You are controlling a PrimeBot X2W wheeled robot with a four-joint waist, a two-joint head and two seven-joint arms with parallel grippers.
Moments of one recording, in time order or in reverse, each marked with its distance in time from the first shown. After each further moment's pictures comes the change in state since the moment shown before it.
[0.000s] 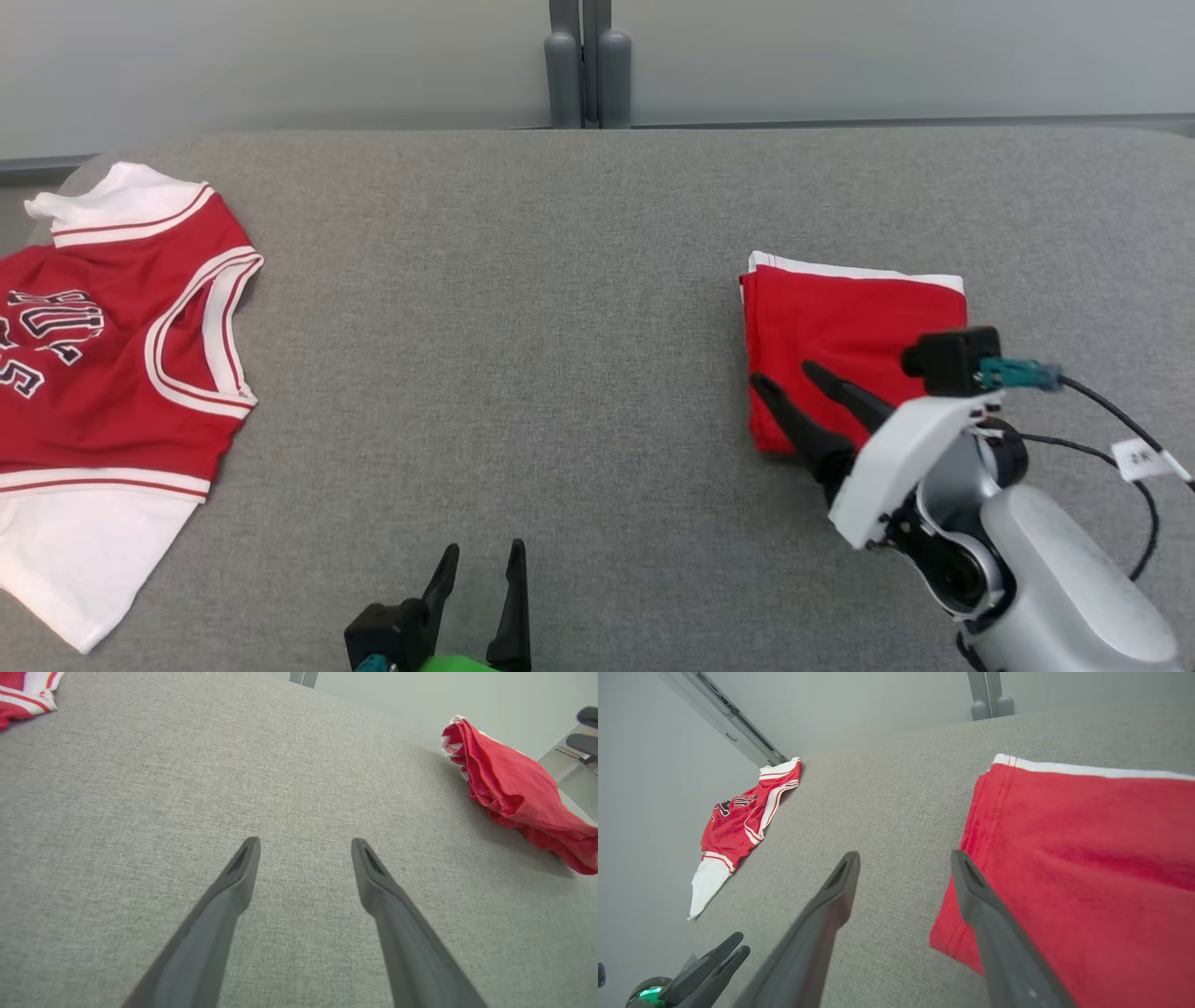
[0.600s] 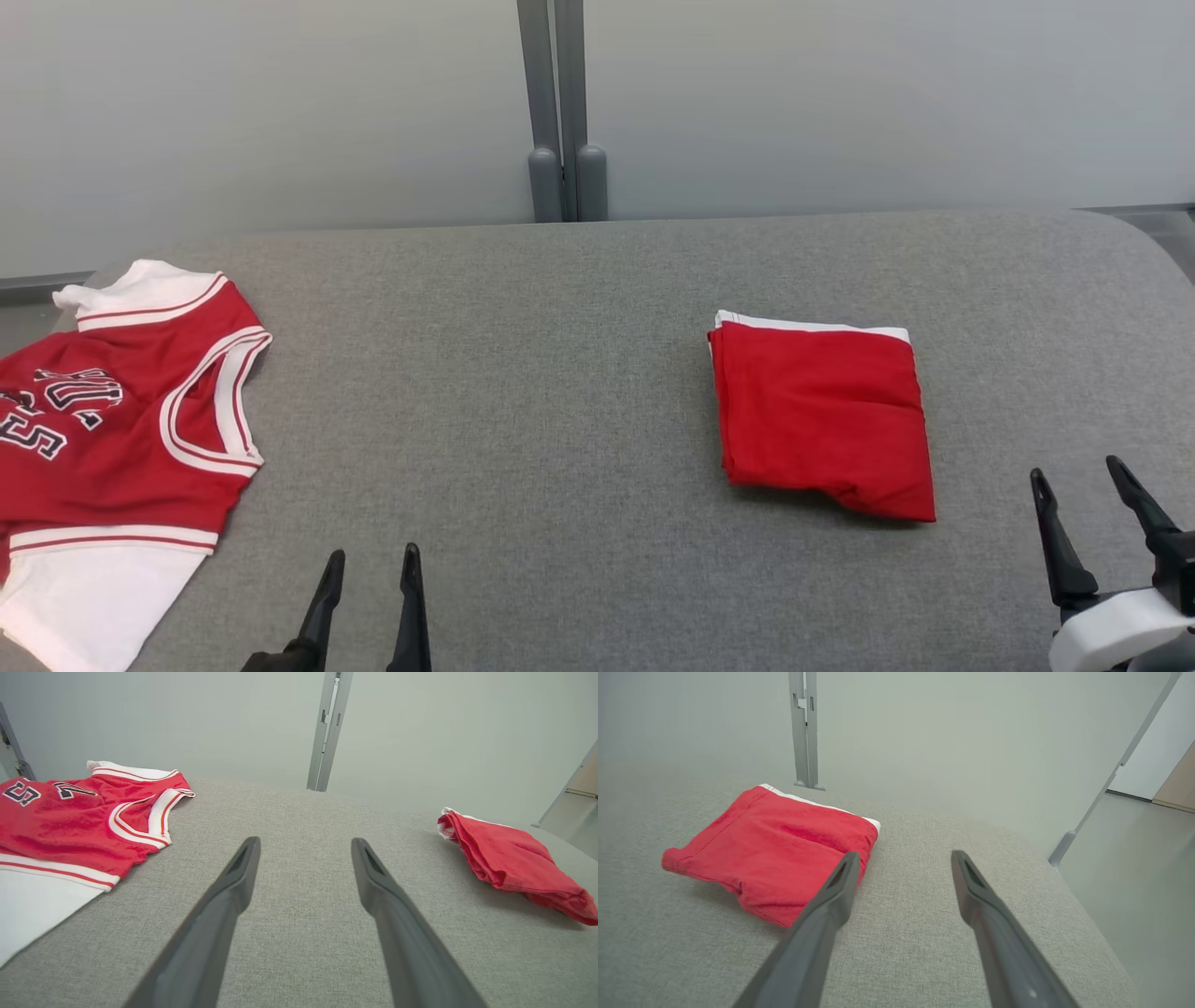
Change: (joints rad) left arm 0.178 0.026 0.241 -0.242 0.189 -0.066 0.000; right arm 0.399 -0.046 -0.444 0.030 -0.614 0.000 -0.506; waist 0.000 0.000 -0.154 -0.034
